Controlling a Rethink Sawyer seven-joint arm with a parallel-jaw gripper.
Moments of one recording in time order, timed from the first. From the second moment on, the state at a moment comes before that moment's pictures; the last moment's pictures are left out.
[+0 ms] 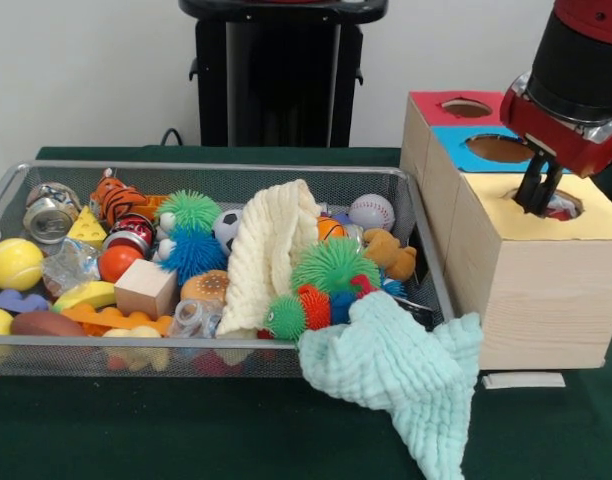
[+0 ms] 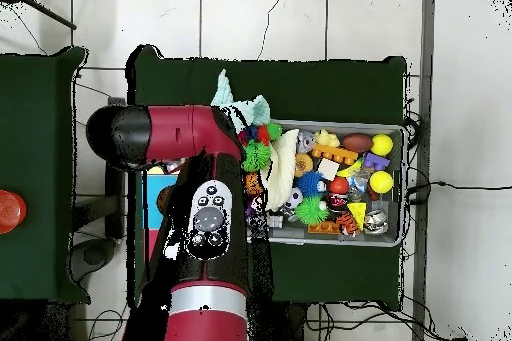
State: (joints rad) arm 0.14 -0.48 -0.12 1.24 0.08 0.96 2.73
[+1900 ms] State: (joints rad) arm 0.13 -0.34 -0.12 1.12 0.07 0.90 2.73
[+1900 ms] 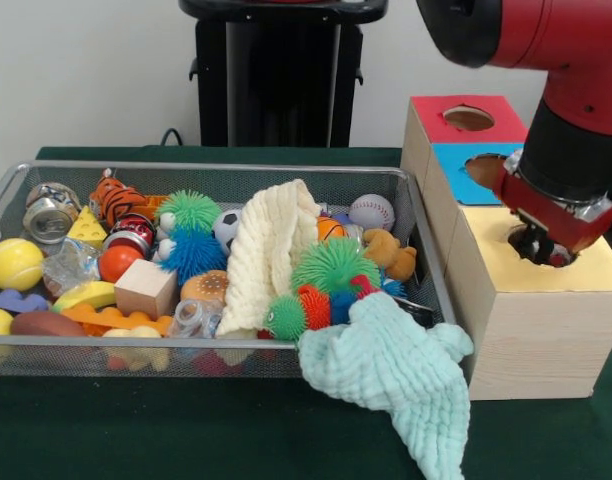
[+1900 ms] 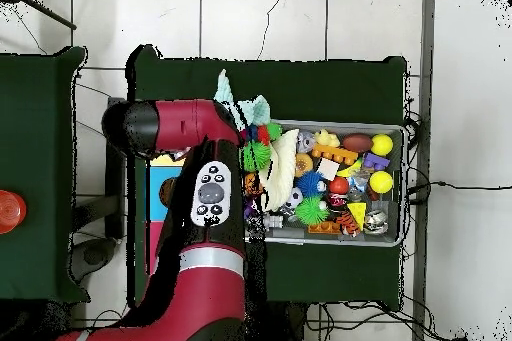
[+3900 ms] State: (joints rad) arm 0.11 -0.49 -0.13 1.13 0.07 0.98 2.73
